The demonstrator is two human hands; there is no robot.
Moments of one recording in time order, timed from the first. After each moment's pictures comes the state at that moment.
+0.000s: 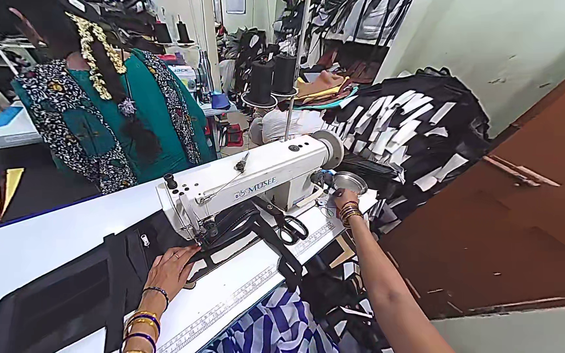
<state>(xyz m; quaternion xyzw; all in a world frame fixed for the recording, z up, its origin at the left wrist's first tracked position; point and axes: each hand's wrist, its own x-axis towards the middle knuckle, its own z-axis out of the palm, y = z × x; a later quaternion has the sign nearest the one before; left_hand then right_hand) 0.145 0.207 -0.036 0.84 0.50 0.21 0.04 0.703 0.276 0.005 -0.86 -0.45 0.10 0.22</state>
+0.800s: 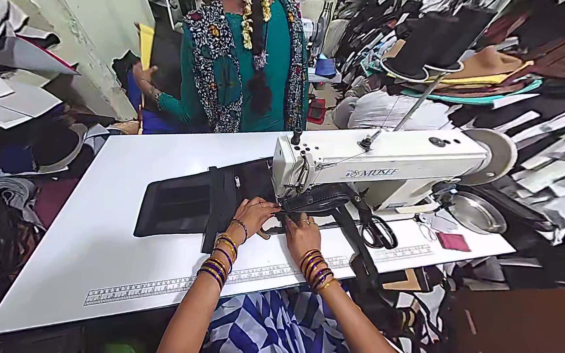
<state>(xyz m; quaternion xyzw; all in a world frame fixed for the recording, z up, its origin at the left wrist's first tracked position) 0.140 0.207 -0.009 0.81 0.52 0.17 0.21 0.326 0.175 -0.010 -0.59 -0.79 0.10 0.12</state>
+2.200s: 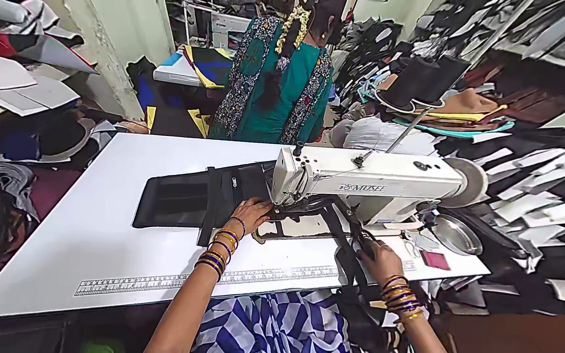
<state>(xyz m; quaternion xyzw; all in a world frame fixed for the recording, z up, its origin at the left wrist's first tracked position) 0.137 0.224 -0.006 0.81 0.55 0.09 0.21 0.522 0.184 0.024 -0.70 -0.70 0.11 0.07</state>
